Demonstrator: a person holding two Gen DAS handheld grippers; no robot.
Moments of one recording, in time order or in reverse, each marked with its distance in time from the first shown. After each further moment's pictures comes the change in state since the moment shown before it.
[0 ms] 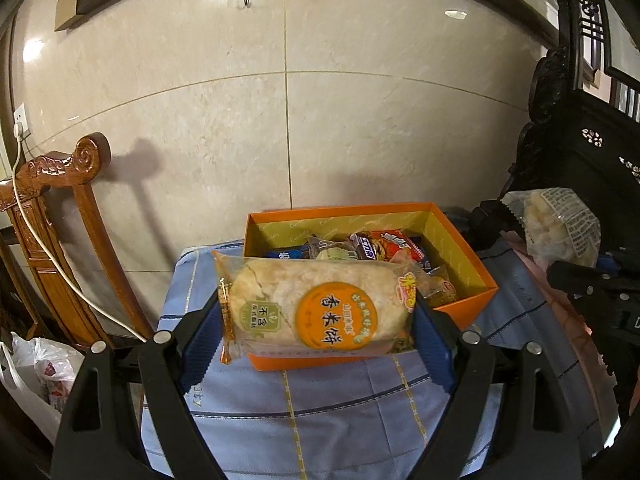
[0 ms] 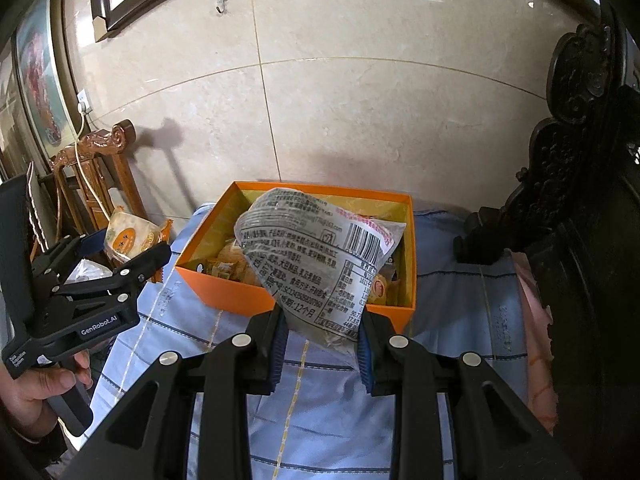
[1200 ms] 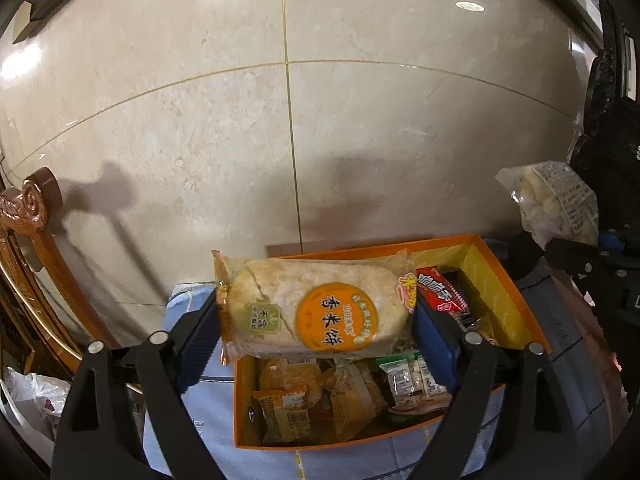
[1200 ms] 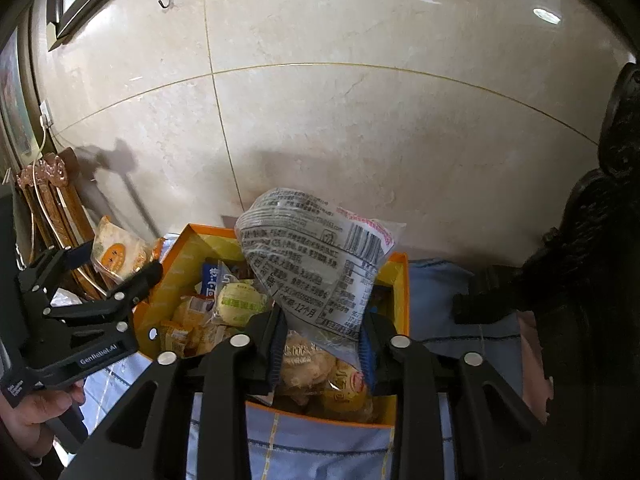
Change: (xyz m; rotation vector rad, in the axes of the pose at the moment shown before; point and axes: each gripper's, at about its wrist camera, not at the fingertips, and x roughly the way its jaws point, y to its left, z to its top) left arm 0.099 0.008 0.062 0.012 0.012 0.039; right arm 0.092 -0.022 0.089 -0.011 -0.001 -0.053
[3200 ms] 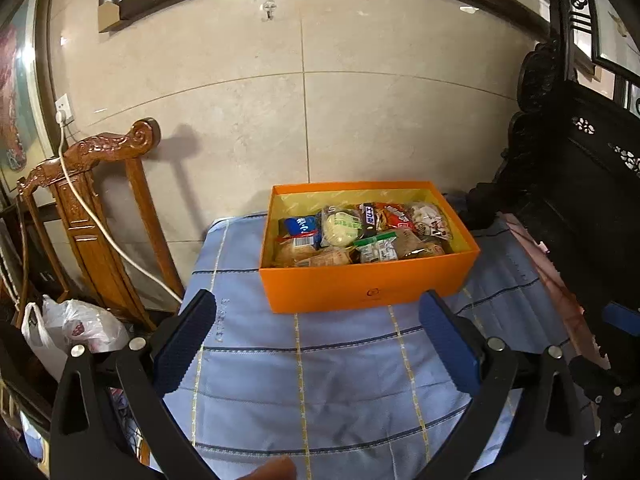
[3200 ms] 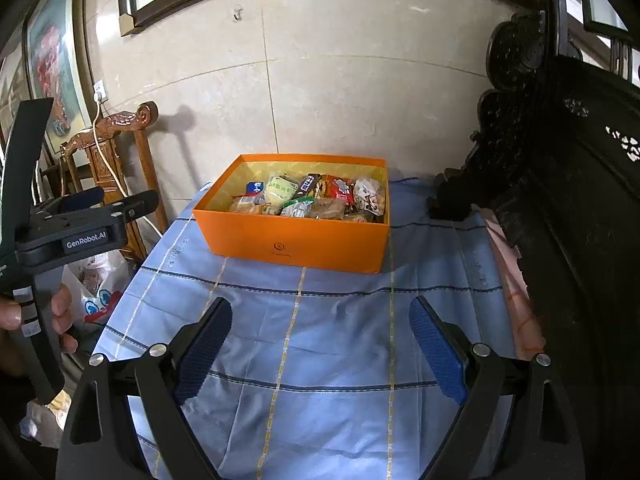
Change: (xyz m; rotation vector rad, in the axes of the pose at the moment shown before) left arm -0.194 -0.028 -0.108 -0.037 0.014 0.056; right arm -0.181 0.015 -0.202 0.022 -0.044 0.016
